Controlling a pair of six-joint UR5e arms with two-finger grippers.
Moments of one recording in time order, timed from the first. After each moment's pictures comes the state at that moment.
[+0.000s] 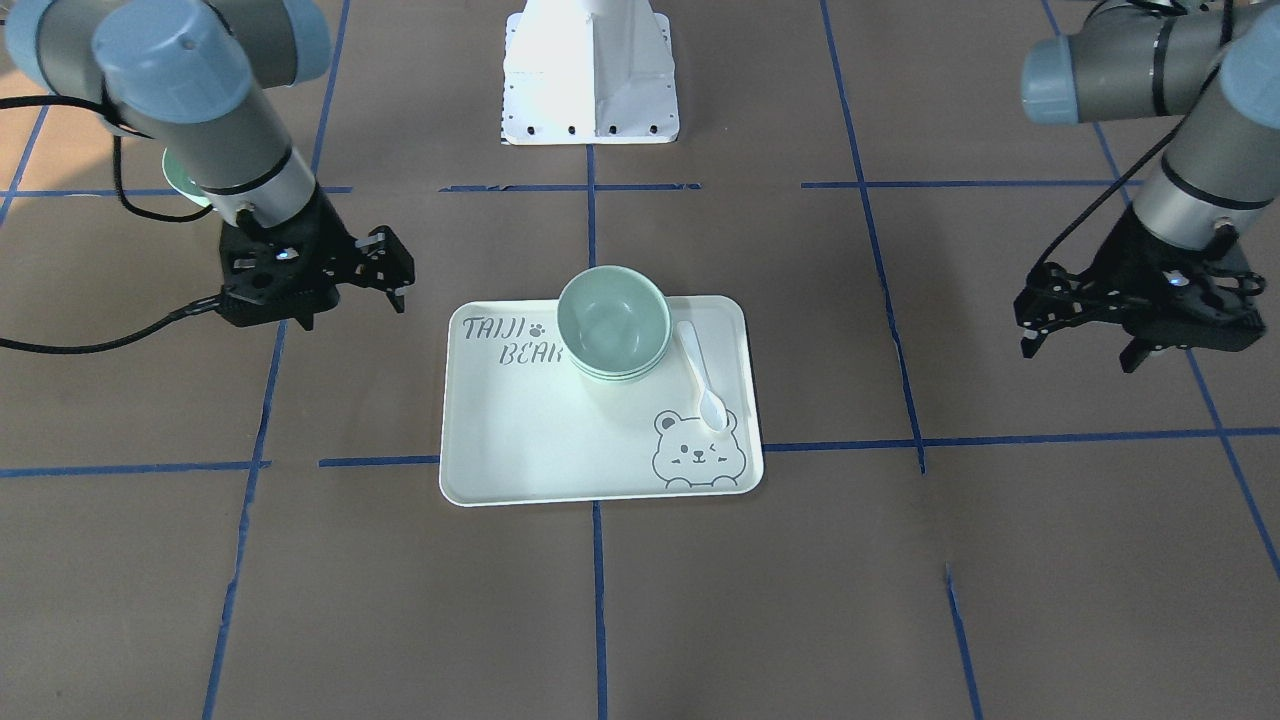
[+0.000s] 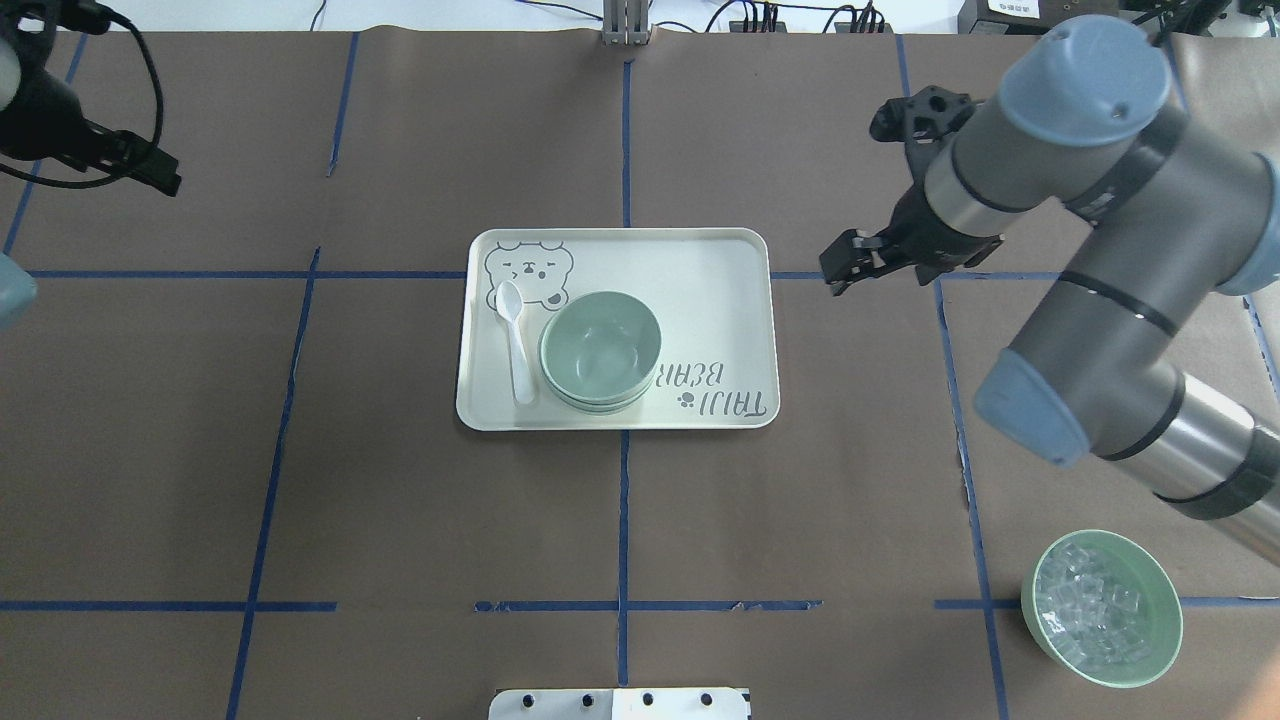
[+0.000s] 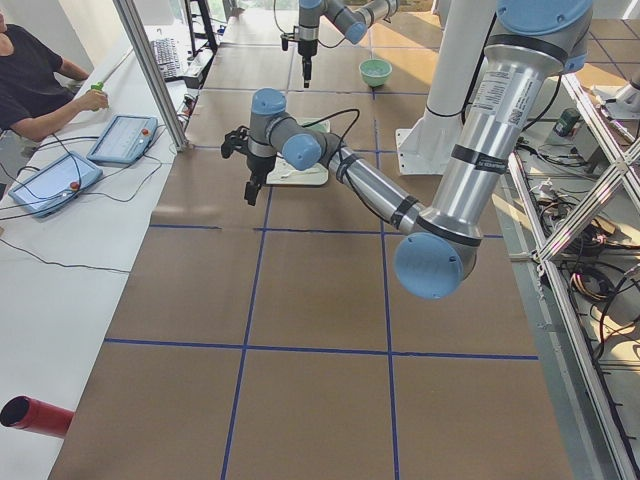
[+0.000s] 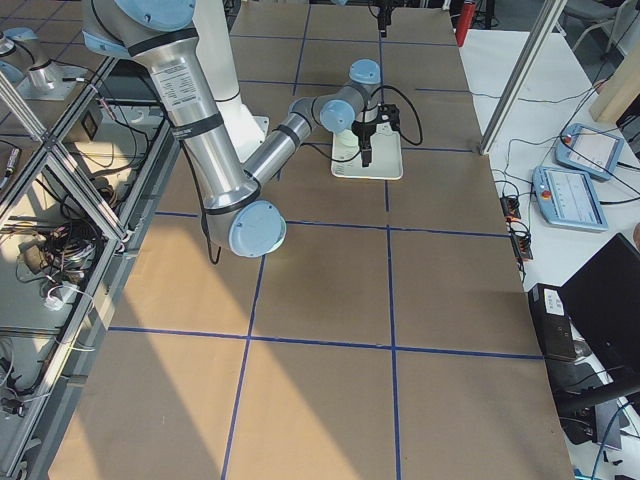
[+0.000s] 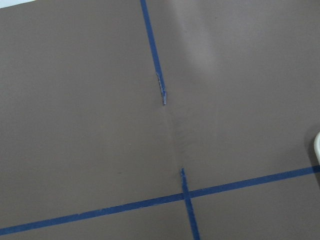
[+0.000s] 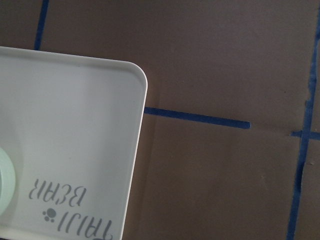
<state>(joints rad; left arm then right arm) -1.15 -1.84 -1.82 -1.65 -2.11 -0.41 0.85 -1.17 1.90 -1.60 2.11 0.79</state>
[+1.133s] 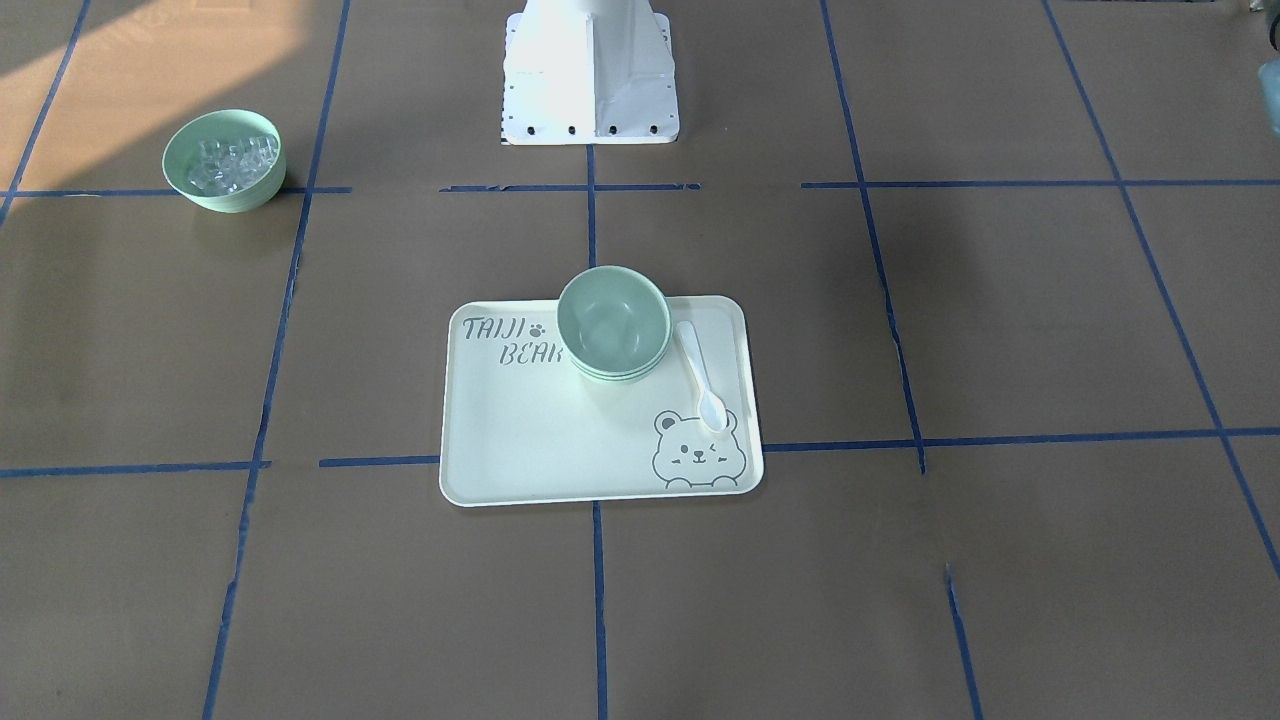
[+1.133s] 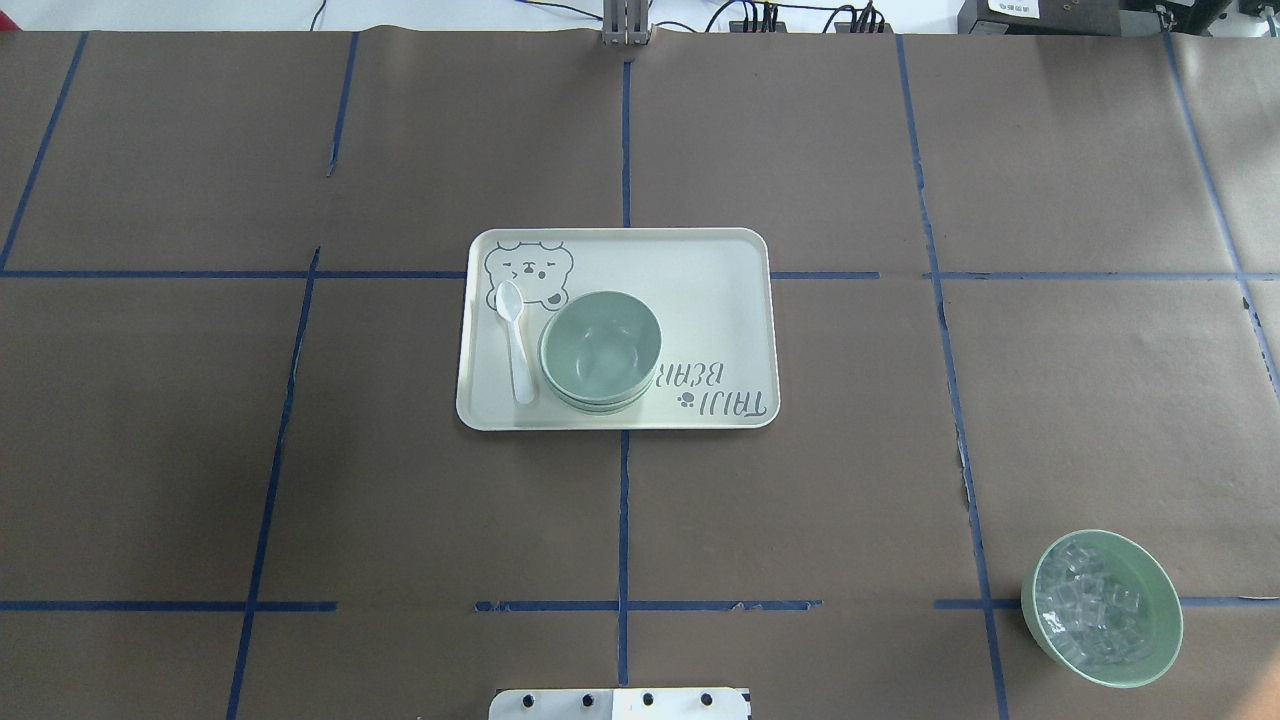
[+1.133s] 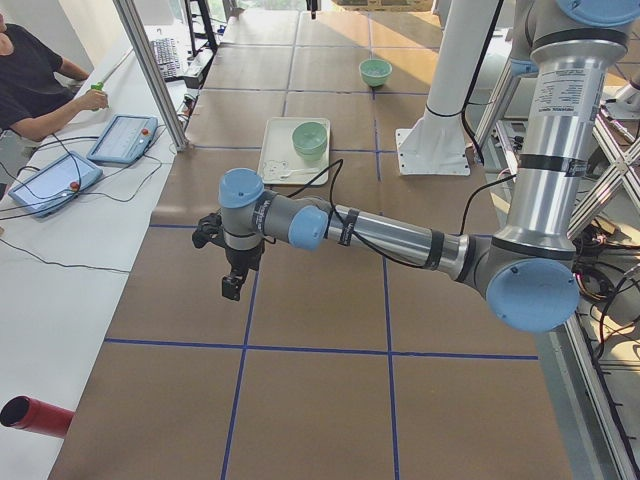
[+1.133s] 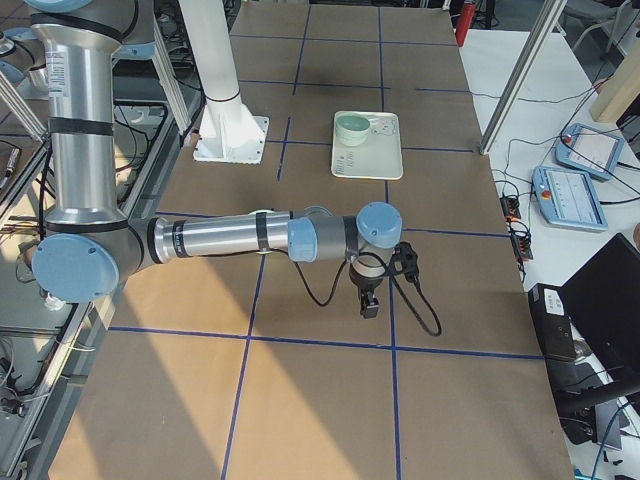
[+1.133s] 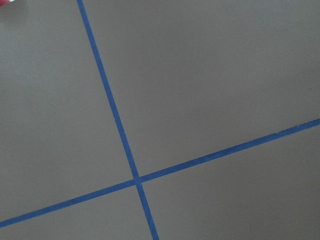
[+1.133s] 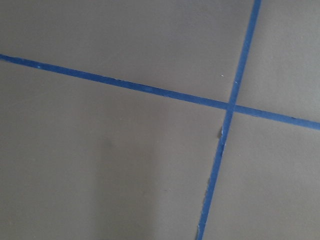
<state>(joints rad) -1.45 -1.63 -1.68 -1.66 -2.25 0.06 1.50 -1.59 1.68 -1.60 2.39 -0.09</state>
